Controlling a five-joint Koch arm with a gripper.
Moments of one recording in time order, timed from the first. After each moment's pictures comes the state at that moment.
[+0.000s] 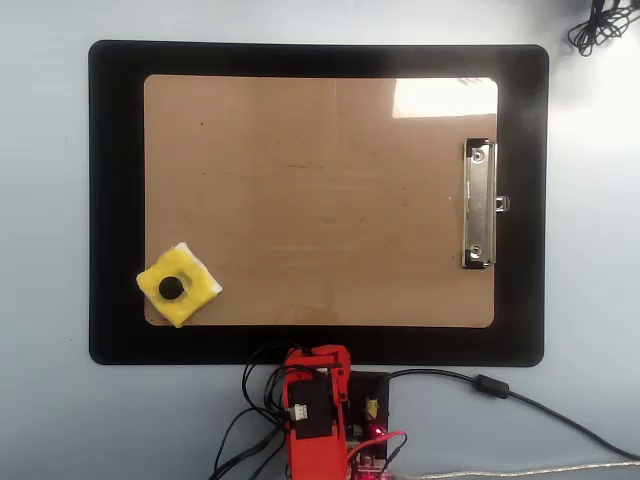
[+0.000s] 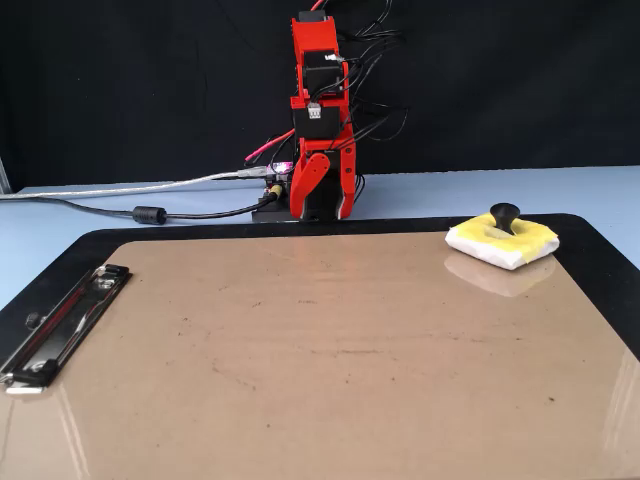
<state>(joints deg) -10.0 131.9 141.9 84.6 -92.1</state>
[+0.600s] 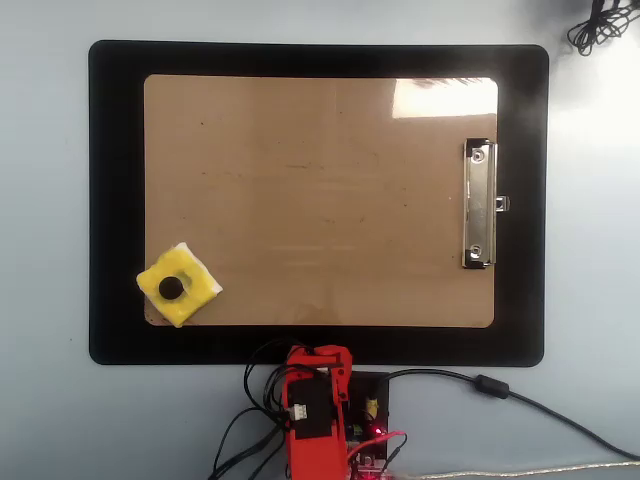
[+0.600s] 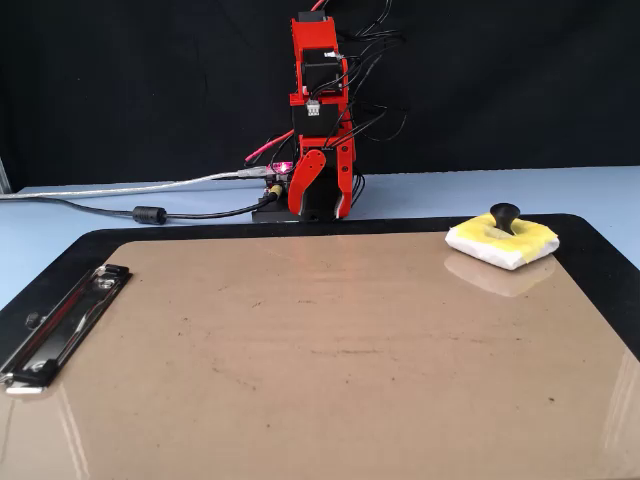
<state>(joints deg) -9.9 131.9 141.4 85.4 -96.2</state>
